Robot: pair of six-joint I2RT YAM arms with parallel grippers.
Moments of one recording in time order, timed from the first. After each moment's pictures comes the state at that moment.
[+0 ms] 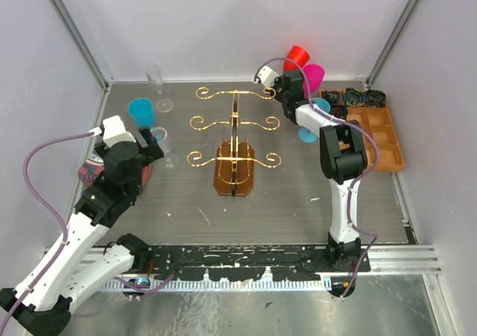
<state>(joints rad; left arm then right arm) -0.55 0.72 0.86 -0.46 -0.75 -0.42 0.26 2.17 1.62 0.21 -0.05 -0.79</state>
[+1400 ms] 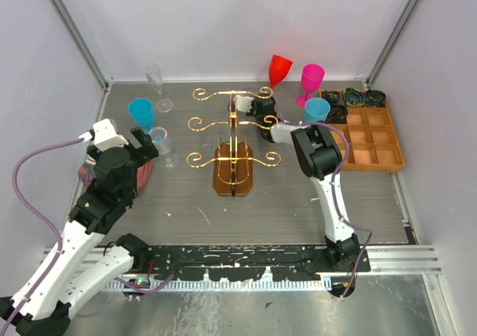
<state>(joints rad) -0.55 0.65 0.84 -0.40 -0.77 -0.40 0.42 2.39 1.60 0.46 0.26 -1.11</state>
